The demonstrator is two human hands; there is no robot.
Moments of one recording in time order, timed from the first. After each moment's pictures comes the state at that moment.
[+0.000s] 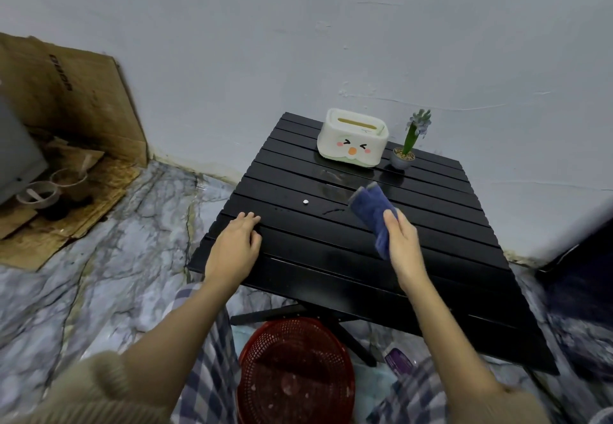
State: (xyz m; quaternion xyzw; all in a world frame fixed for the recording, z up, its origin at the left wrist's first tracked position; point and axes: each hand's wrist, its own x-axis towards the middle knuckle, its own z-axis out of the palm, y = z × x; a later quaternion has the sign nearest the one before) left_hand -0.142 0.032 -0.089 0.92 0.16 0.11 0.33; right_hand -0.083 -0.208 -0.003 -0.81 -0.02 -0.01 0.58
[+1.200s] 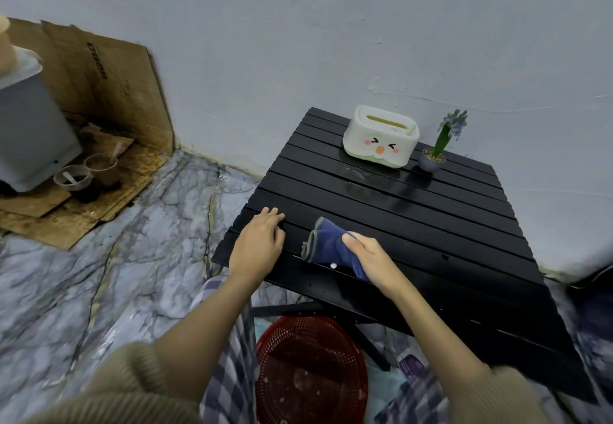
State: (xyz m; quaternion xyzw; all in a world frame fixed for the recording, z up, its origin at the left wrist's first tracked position) left_hand -0.144 0.028 -0.084 0.92 0.16 0.12 0.33; right_hand -0.080 -0.167 -0.059 -0.82 -0.20 0.21 0.49
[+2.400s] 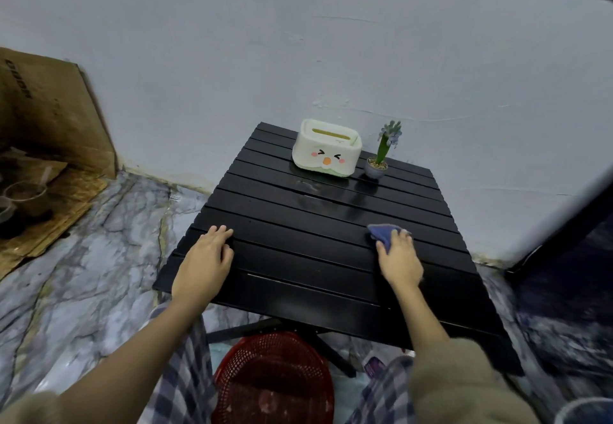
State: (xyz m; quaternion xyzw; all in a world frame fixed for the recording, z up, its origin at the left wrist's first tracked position) left_hand -0.142 0.030 -0.087 0.92 0.15 0.11 0.34; right_hand -0.019 -0.278 -0.067 -0.99 0.05 -0.03 0.13
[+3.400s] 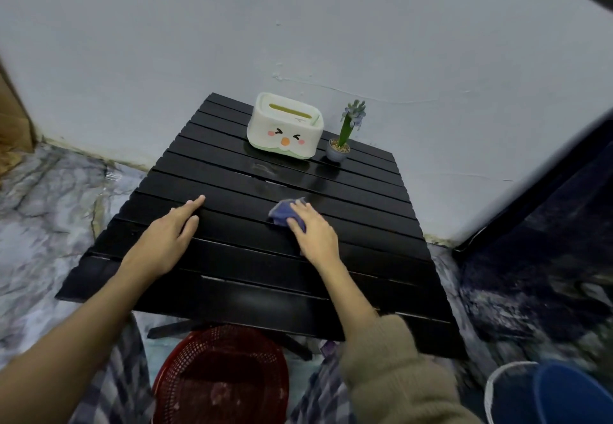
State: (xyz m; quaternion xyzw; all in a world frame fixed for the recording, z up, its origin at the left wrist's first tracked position) left_hand -0.096 0.022 -0.080 0.91 0.07 0.02 0.41; right_hand -0.004 -0.222 -0.073 -0.97 -0.14 0.00 0.22
